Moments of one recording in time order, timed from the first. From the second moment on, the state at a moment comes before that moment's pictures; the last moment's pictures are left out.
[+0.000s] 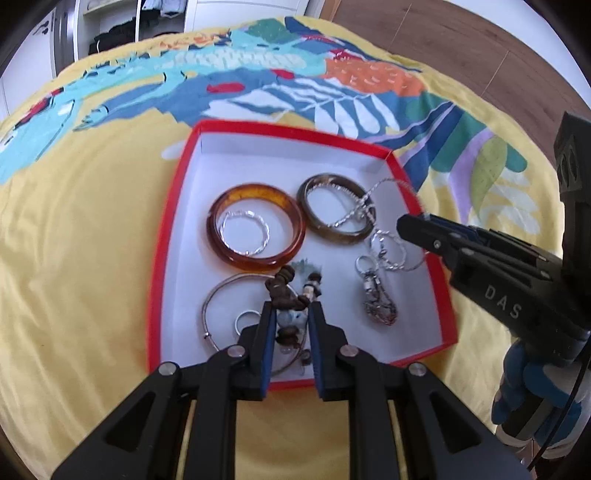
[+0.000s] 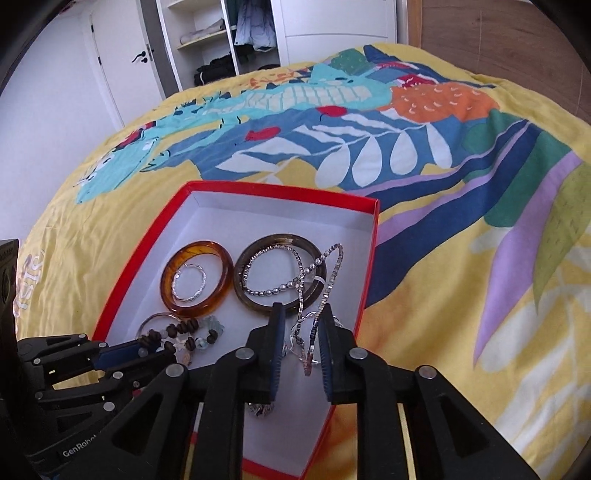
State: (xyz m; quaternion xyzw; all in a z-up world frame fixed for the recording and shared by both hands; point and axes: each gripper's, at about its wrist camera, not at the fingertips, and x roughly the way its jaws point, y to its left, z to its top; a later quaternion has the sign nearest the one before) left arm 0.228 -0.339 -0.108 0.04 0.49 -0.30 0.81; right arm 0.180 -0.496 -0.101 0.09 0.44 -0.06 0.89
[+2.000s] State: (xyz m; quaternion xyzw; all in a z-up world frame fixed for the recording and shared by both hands) left arm 0.026 -0.064 0.055 0.01 0.35 -0.07 0.93; right arm -0.020 -0.274 0.010 0.06 0.36 0.02 0.93
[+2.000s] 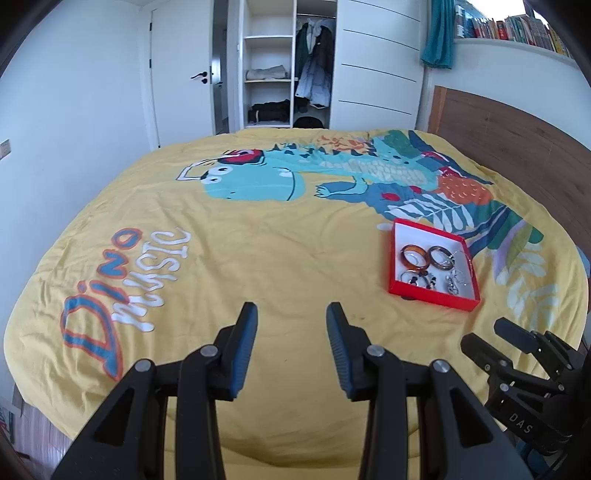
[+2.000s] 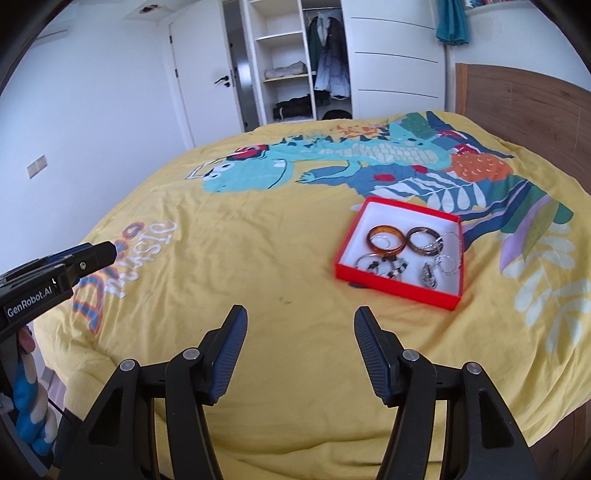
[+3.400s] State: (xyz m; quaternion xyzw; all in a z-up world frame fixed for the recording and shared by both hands) left arm -0.002 -0.034 0.030 0.03 0.37 -0.06 0.93; right arm -0.036 -0.257 0.007 0.05 0.37 0.03 0.93
